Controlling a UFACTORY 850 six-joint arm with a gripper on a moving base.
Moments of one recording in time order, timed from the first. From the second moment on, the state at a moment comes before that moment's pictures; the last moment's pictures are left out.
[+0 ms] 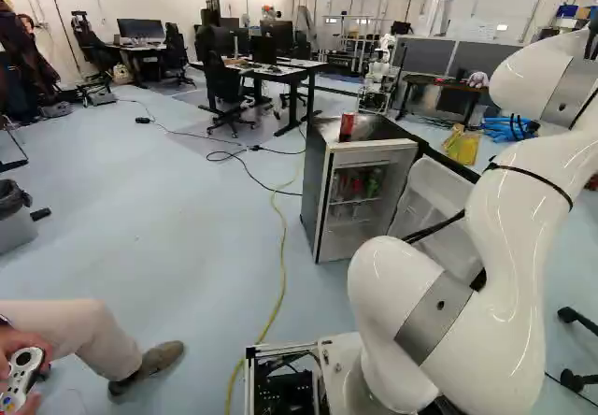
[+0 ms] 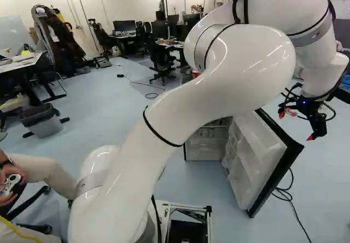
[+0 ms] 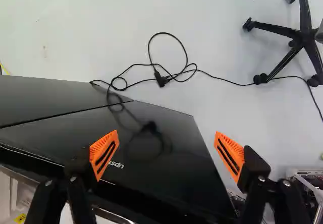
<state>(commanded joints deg) -60.7 -48.2 -103.5 8.0 -40.5 0.0</state>
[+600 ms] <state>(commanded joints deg) -60.8 -49.2 -103.5 8.0 -40.5 0.0</state>
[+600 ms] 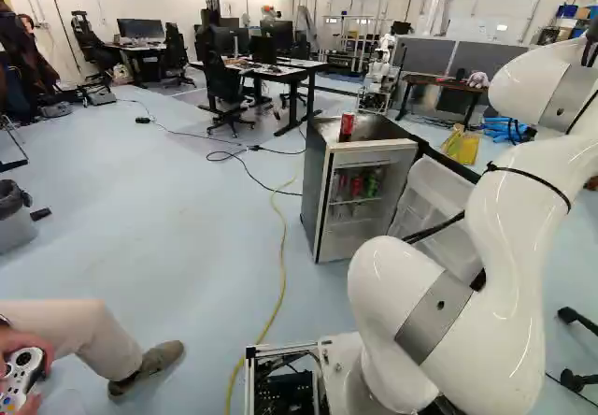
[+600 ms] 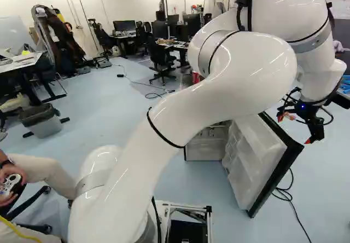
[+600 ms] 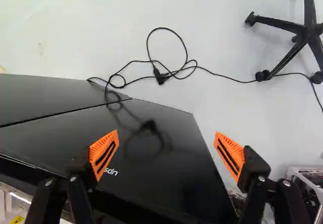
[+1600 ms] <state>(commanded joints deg) -61.0 -45.3 -97.3 8.0 -40.5 0.0</state>
